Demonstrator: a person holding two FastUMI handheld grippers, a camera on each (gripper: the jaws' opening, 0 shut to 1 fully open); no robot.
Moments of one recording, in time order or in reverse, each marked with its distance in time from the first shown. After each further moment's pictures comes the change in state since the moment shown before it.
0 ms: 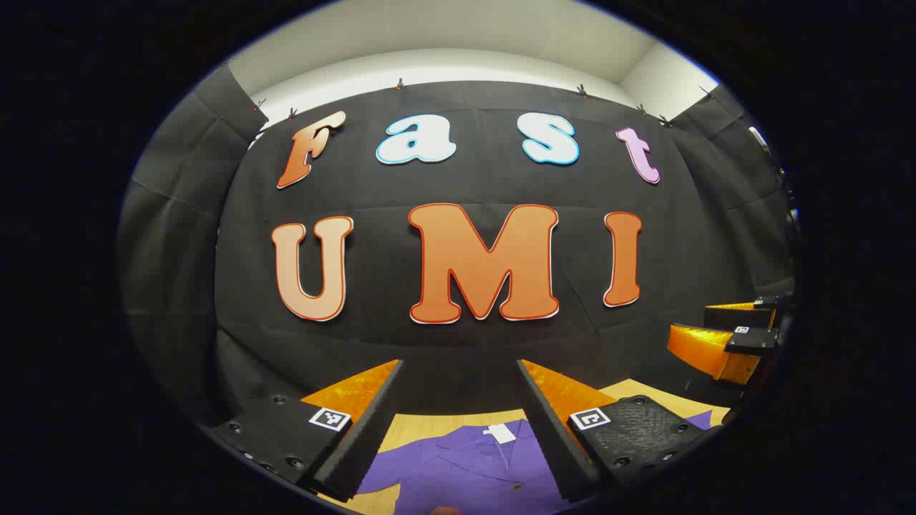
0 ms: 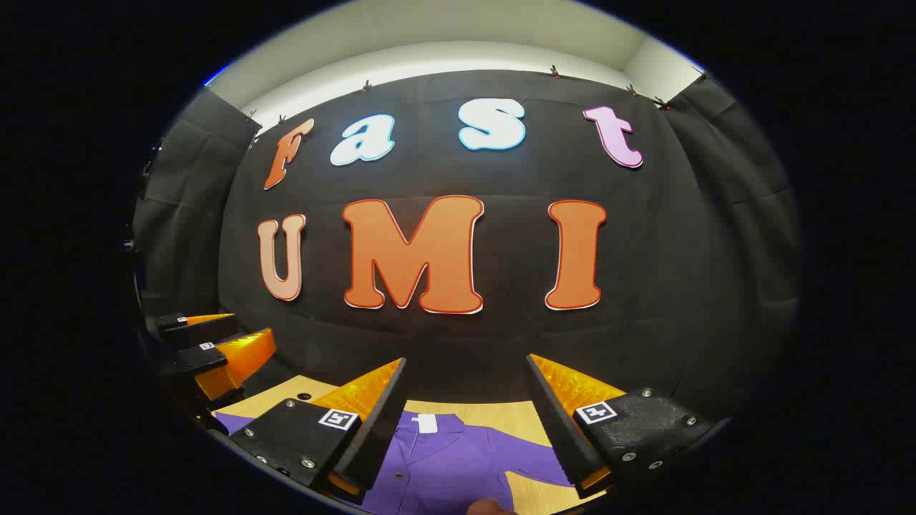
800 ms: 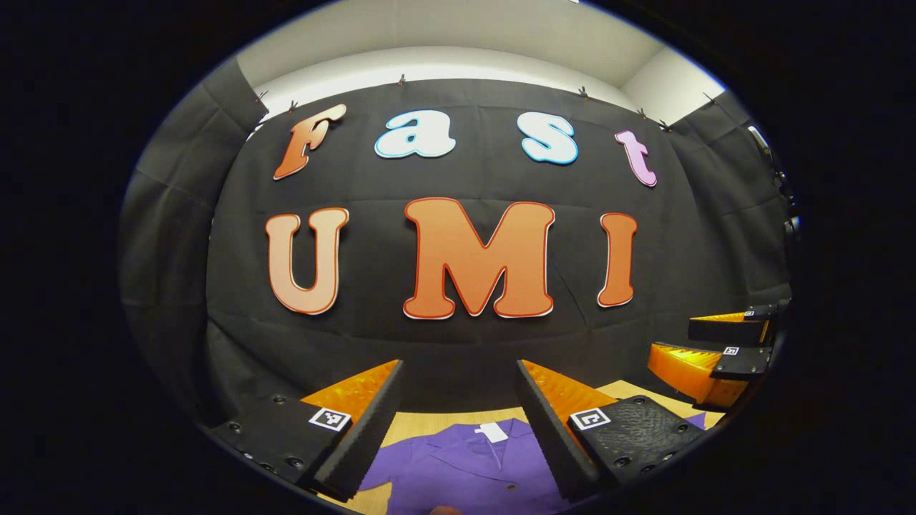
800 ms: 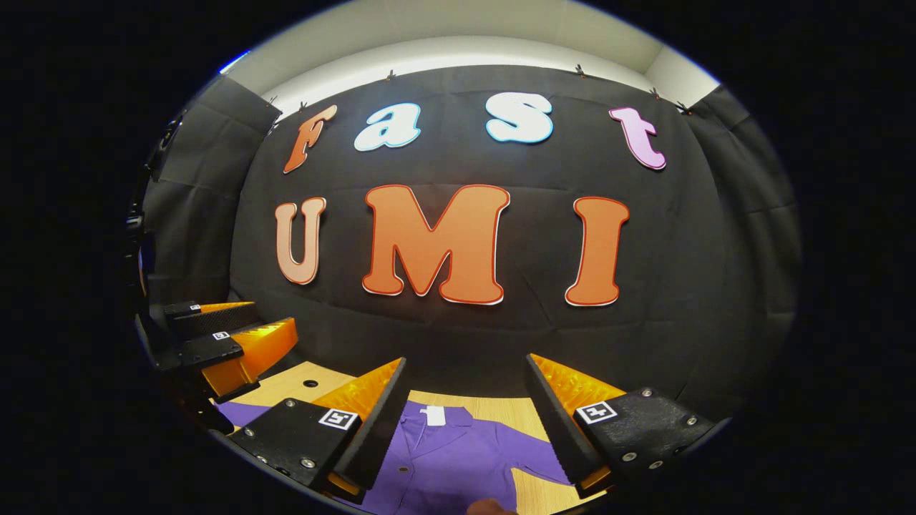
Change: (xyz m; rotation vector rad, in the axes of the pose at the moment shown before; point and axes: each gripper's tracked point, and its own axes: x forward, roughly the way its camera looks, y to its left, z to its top) left arm -0.003 0.000 -0.018 -0.038 0.022 -0.021; right arm 0.004 0.026 -0.010 -0.057 0.023 0.055
